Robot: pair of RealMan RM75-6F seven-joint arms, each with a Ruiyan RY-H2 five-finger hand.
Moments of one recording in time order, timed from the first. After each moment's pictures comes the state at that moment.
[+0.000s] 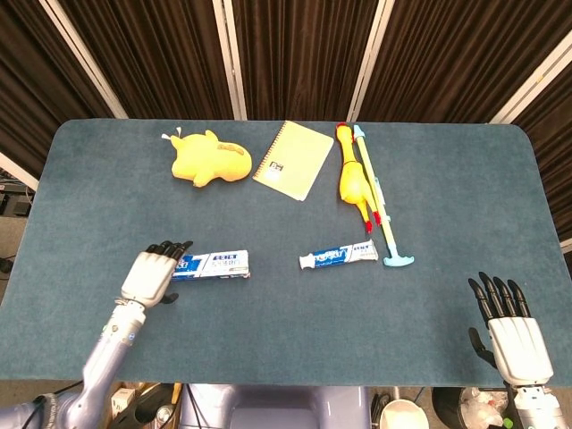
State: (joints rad) left arm -0.48 -1.49 -0.18 -1.73 1.10 1.09 0.74; right arm 0.02 -1.13 -0.02 -1.67 -1.63 1.51 -0.22
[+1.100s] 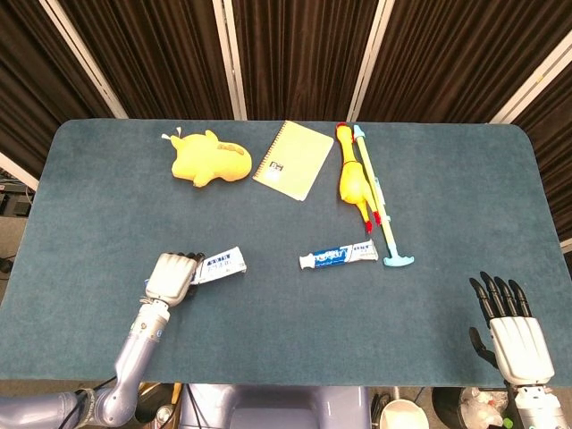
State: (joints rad) left arm -0.56 -1.63 -0.14 -1.63 1.02 1.17 0.80; right arm 0.02 -1.13 -0.02 -1.68 -1.62 1.51 -0.20
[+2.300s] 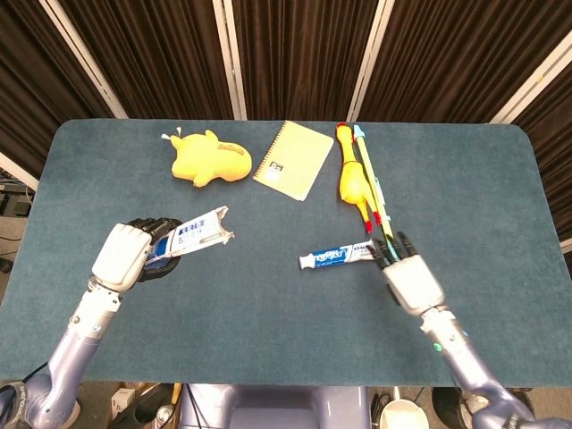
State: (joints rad) left arm -0.50 -1.30 -0.16 -1.76 1.47 1.31 0.15; right arm 0.45 -1.29 0.16 -1.74 -1.33 0.97 -0.66
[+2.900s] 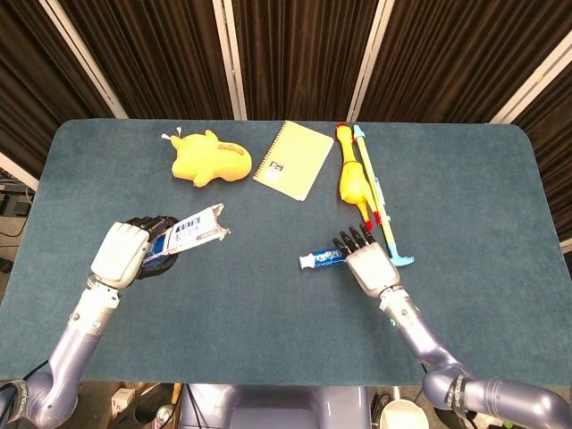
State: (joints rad) left arm -0.50 -1.31 -0.17 -1.73 1.44 1.30 0.13; right arm 0.63 -1.50 0.20 -1.54 -1.12 0.88 -0.79
